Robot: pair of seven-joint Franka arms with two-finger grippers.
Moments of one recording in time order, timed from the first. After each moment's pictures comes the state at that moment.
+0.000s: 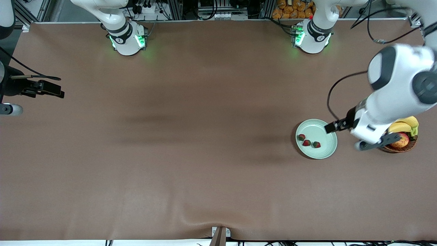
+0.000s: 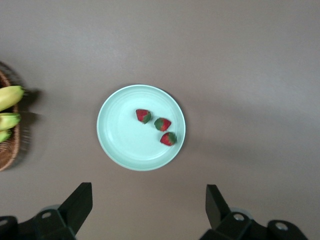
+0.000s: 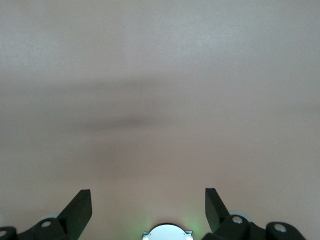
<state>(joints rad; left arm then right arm) -0.16 0.22 0.00 -1.59 -0.03 1.76 -0.39 -0.05 0.13 0.03 -1.43 0.02 1.37 0.02</state>
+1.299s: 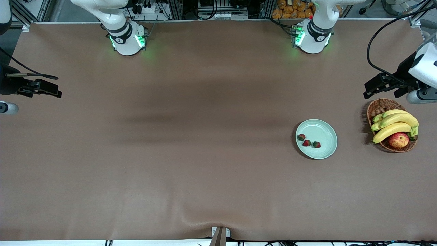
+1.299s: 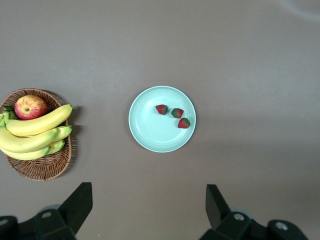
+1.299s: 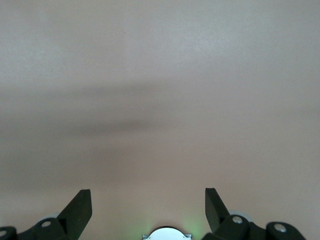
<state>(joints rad) 0.04 0.01 -0.14 -1.56 -0.02 1.61 -0.13 -0.05 0.13 0.03 -1.42 0.02 1.38 0.02</state>
